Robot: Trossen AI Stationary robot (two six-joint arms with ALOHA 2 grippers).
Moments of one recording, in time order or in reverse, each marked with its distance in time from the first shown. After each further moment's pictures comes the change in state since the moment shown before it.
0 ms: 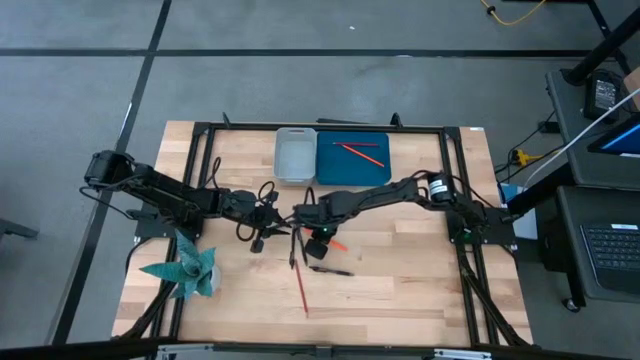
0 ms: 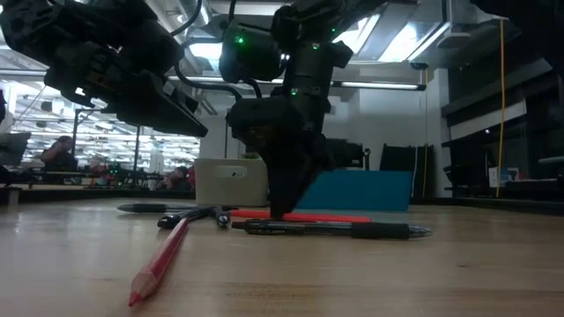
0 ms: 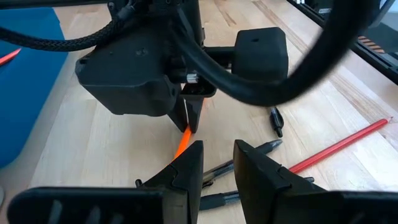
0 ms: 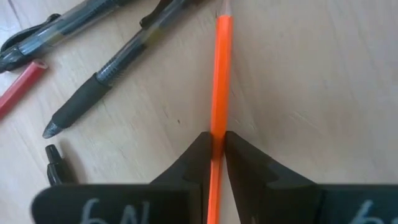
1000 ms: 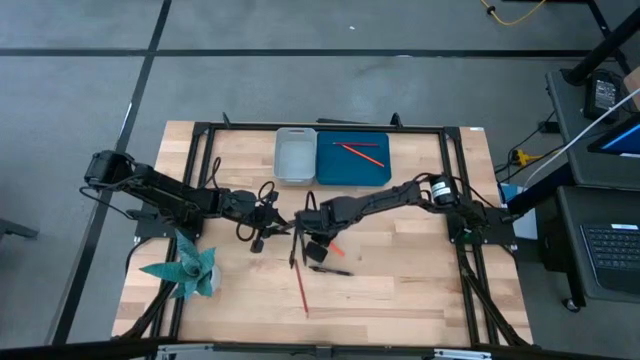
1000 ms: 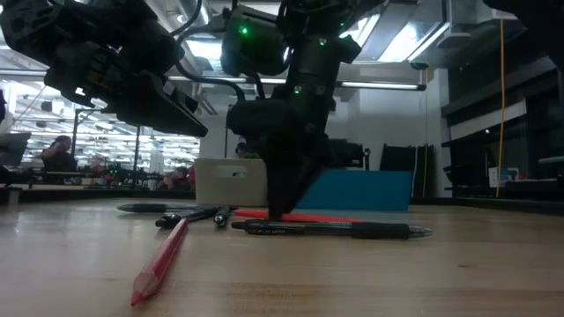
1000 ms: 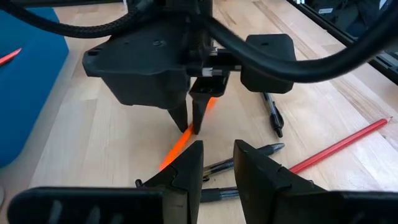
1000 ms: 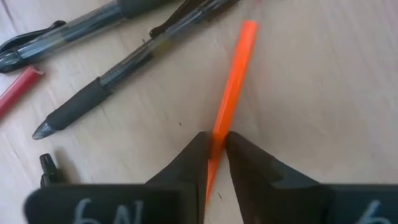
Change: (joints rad) left arm 0.000 0.000 0.000 0.000 0.000 0.000; right arm 0.033 -0.005 -0.040 0.045 0.082 0.049
